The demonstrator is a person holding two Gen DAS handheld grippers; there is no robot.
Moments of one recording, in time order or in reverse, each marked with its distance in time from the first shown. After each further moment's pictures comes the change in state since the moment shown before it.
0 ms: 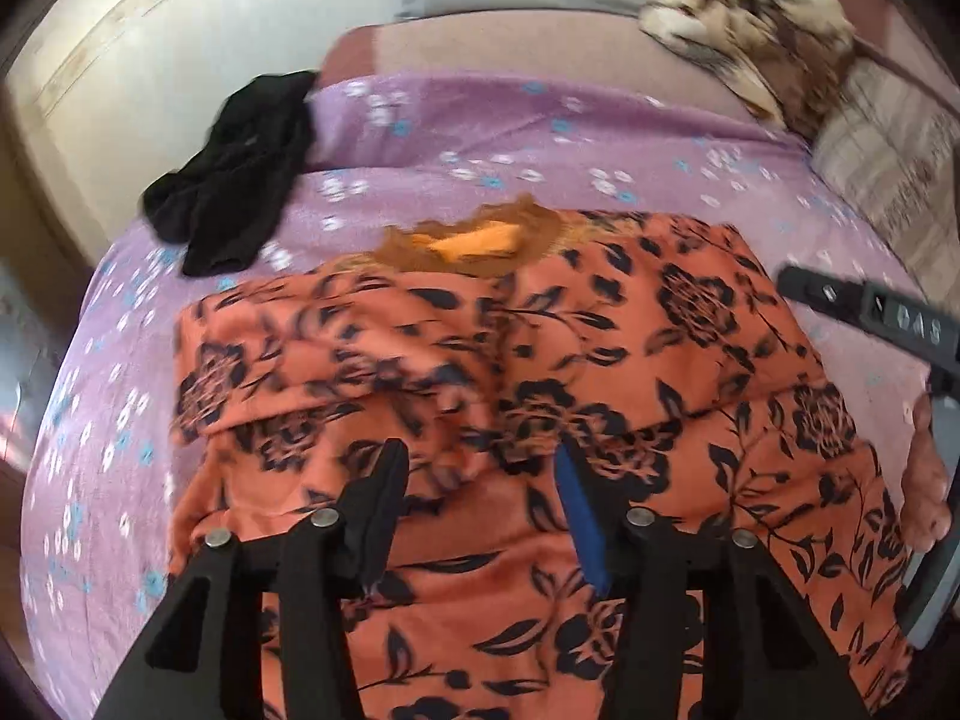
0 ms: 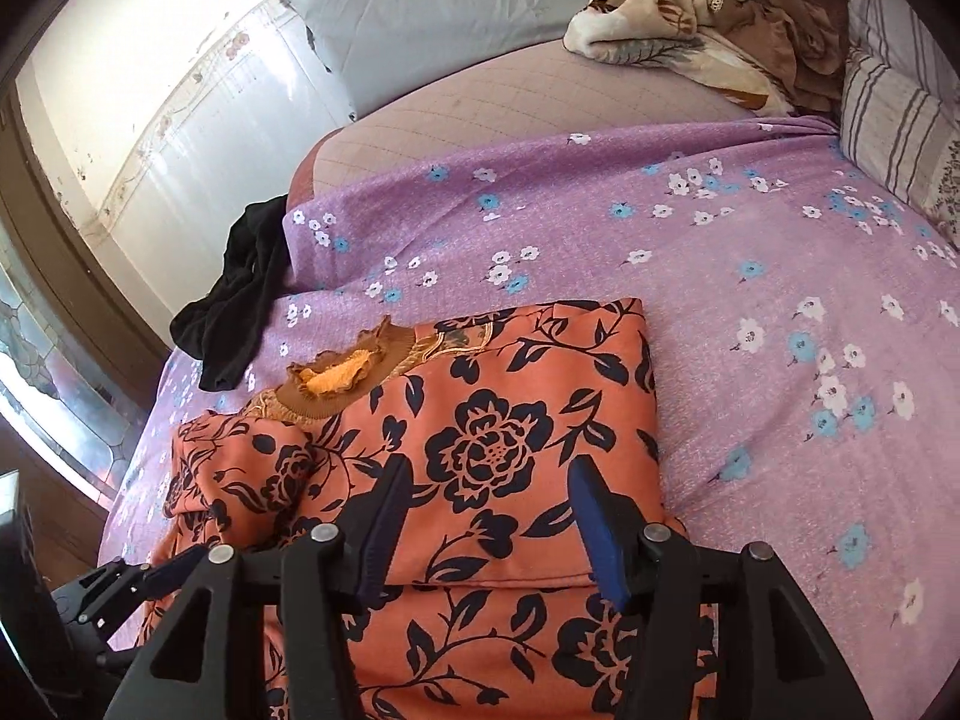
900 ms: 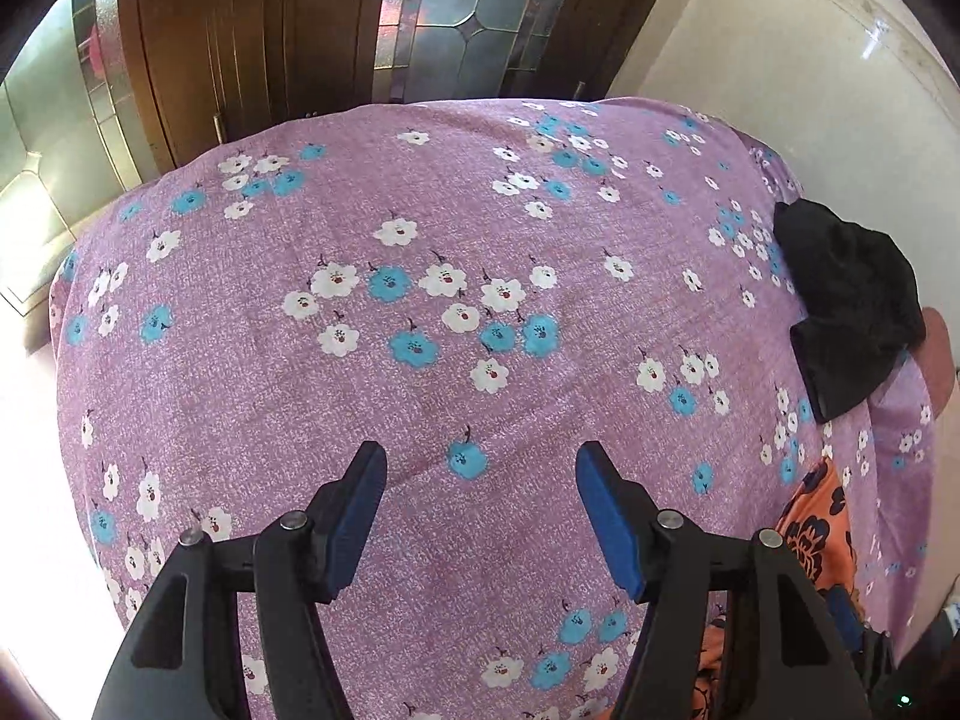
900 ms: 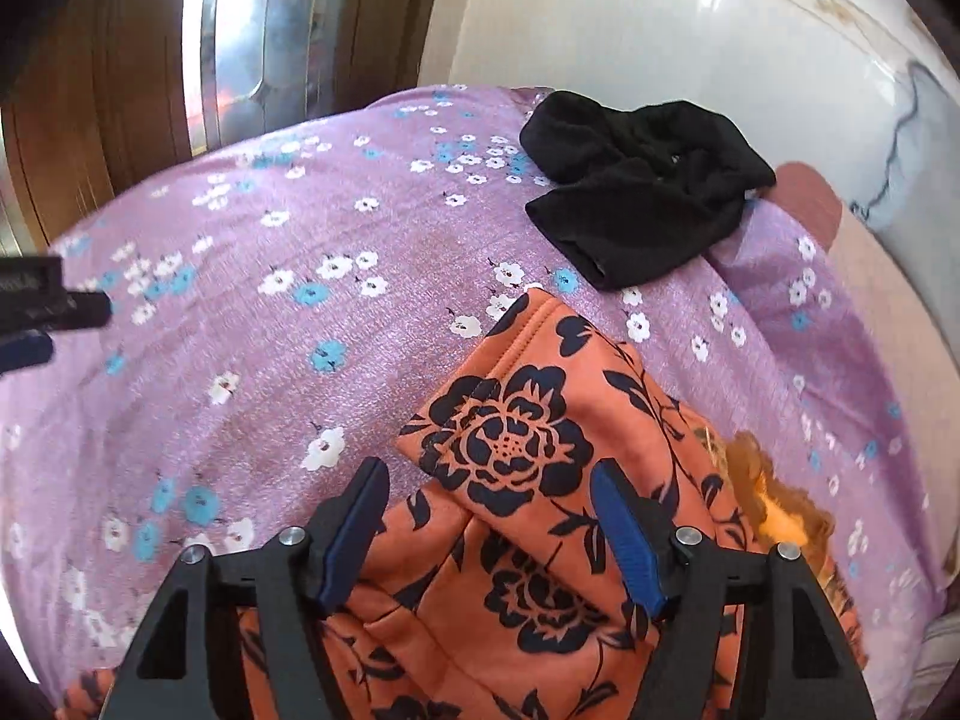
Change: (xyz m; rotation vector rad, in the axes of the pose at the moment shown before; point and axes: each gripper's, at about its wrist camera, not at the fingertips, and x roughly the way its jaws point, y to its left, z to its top) left arm -0.030 0.334 -0.108 -1.171 0.076 0.363; right arm 0.135 0.377 -0.097 -1.028 0.188 0.009
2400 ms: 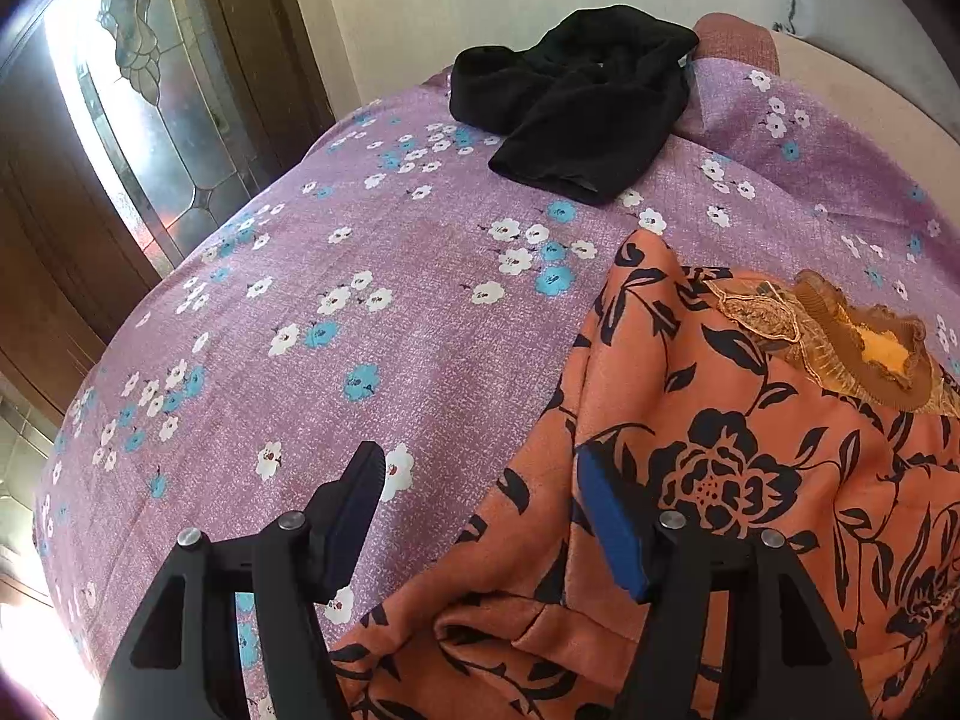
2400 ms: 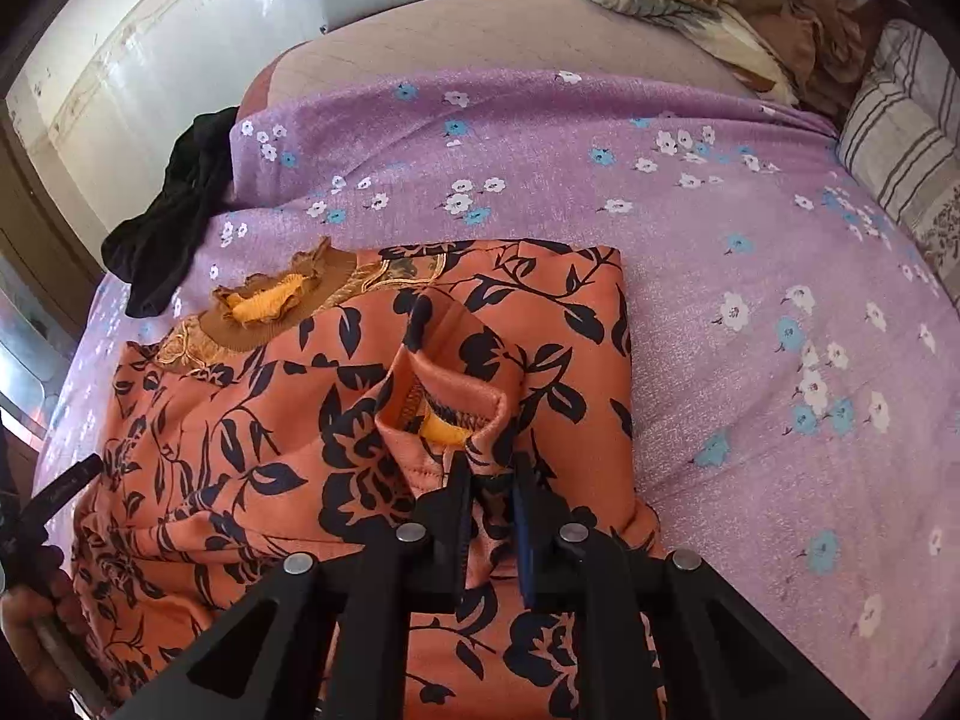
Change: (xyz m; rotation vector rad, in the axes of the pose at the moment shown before) left arm 0.010 -0.193 -0.151 0.739 -0.220 0.017; right arm -0.087 -0.259 -0.287 0.936 0.053 -0.119
